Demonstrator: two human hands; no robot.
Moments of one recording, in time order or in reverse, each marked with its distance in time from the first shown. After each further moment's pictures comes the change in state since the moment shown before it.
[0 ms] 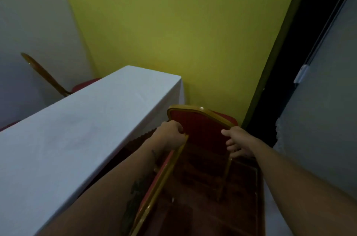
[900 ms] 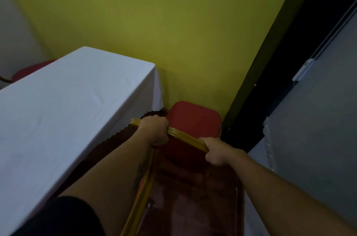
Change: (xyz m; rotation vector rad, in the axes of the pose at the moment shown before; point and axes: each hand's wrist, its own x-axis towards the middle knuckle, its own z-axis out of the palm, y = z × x) left_hand 0.266 0.023 0.030 0.538 -0.182 0.142; right_hand 0.182 -0.028 -0.040 -0.705 -0.267 -0.179
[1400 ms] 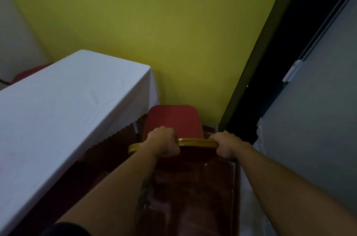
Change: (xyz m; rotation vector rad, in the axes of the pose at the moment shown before) left_hand -0.016 0.069 0.018 -0.183 -0.050 -0.053; right_hand -0.017 0.053 -0.038 -0.273 0.092 0.060
